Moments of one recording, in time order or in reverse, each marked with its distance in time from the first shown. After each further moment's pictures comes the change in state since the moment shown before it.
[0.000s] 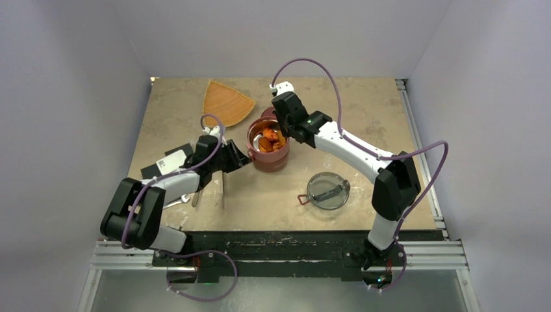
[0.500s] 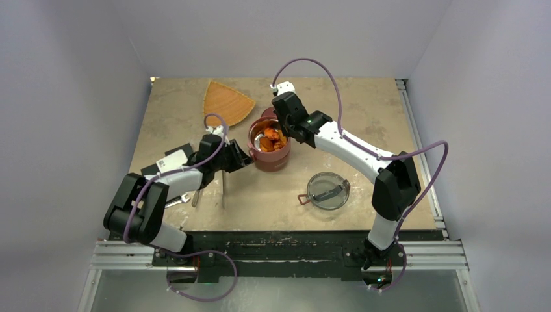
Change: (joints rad) left arm -0.023 0.050 0.033 0.003 -0.005 -0.008; right arm 0.005 0.000 0.000 -0.005 0.024 0.003
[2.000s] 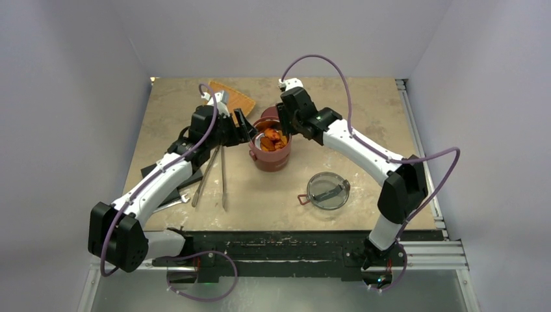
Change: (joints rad) left arm -0.060 -0.209 0.393 -0.449 -0.127 0.135; right arm -0.048 -0.039 -0.011 -0.035 -0.112 0.063
